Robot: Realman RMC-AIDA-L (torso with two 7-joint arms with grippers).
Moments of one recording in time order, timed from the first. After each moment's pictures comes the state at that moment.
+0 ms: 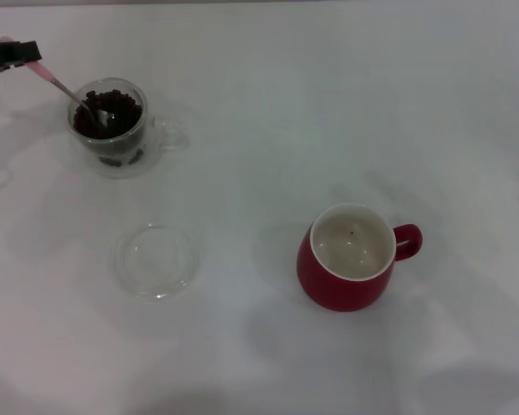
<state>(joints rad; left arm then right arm) -0.59 -1.93 0.72 0.62 1.98 1.21 -2.13 0.11 2.02 -1.70 0.02 0.05 -2.13 0.15</state>
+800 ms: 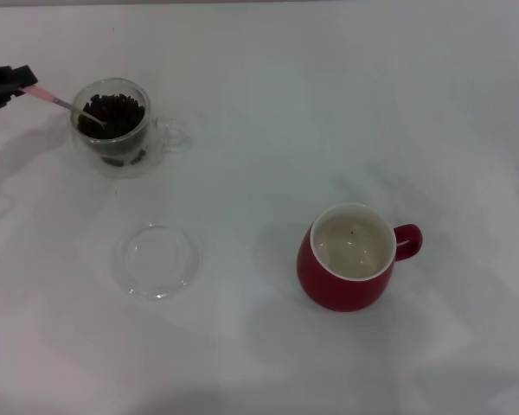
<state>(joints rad) -0.48 -1.96 0.71 0.54 1.80 1.20 -2.21 0.13 2.02 -1.70 0.01 0.05 -2.09 0.15</state>
